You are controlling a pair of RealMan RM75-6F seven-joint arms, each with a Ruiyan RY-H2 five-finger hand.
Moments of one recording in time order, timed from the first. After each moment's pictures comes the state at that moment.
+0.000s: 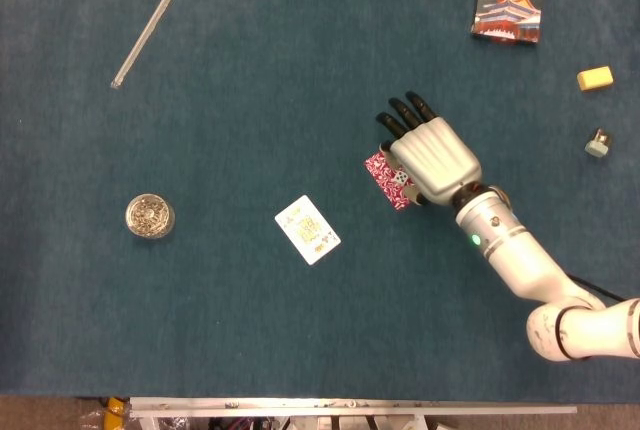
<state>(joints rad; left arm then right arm) -0.01 -1.08 -0.02 -1.59 1.57 1.59 -0.01 0.75 -1.75 0.11 -1.43 -1.04 0.93 -0.72</state>
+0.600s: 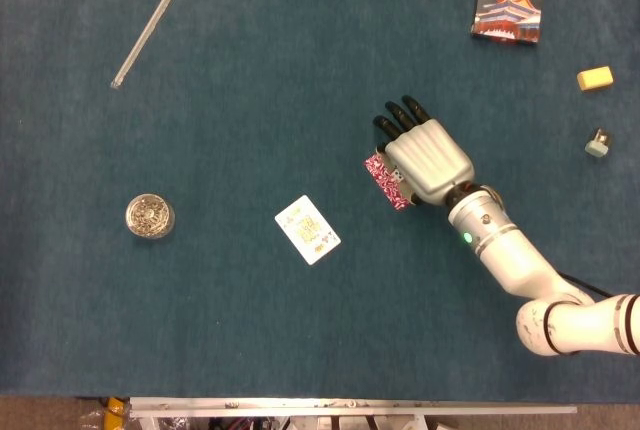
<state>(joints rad) -0.01 -1.09 -0.02 -1.57 1.56 1.58 -0.03 0.78 -1.79 0.11 -1.39 -0.99 0.91 -0.72</state>
